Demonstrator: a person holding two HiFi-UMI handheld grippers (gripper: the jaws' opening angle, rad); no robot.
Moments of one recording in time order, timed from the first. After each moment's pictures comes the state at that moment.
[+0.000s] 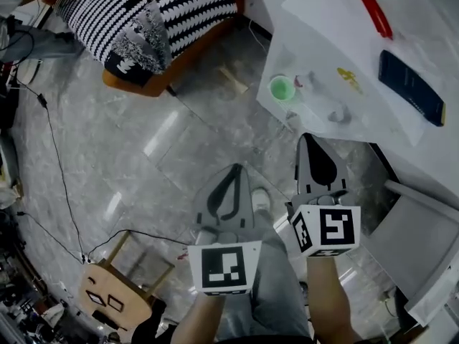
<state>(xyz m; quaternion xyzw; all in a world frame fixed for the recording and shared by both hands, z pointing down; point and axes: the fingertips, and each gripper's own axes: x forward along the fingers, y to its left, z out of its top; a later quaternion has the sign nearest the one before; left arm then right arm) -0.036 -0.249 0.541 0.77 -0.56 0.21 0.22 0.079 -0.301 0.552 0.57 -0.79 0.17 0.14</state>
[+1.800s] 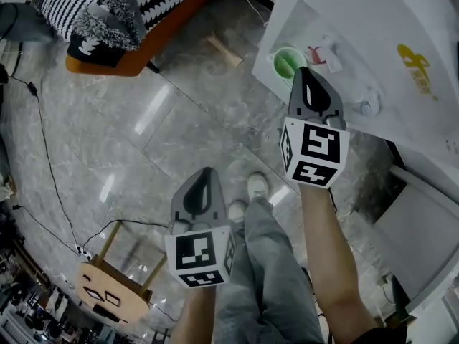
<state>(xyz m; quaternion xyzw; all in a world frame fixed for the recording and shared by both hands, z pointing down) -0.086 -0.224 0.697 0.69 -0.57 0.29 0.33 0.090 -0.407 0.701 0.62 -0.74 0.14 0.20</state>
